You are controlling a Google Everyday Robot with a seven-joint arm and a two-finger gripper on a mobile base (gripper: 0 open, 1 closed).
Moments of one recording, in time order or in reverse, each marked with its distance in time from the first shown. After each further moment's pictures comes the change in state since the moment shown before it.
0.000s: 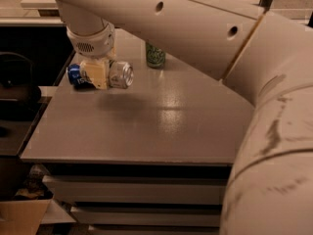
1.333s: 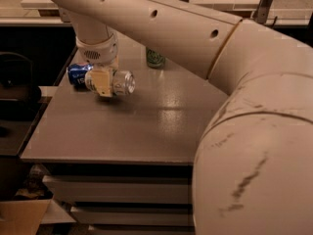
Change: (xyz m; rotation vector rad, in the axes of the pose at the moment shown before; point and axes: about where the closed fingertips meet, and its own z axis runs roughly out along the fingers) arm -0.002 -0.002 0.043 -0.116 0.020 -0.037
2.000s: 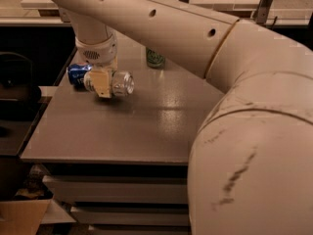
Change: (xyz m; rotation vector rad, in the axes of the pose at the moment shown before) arm -0.003 0.001 0.003 -0.022 -0.004 -0.005
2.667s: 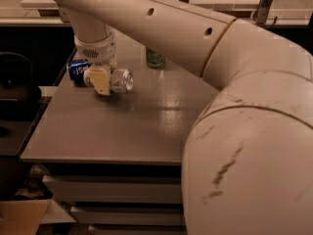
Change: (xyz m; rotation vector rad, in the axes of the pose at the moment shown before) arm -0.006 -0.002 0.000 -0.011 -0.009 -0.016
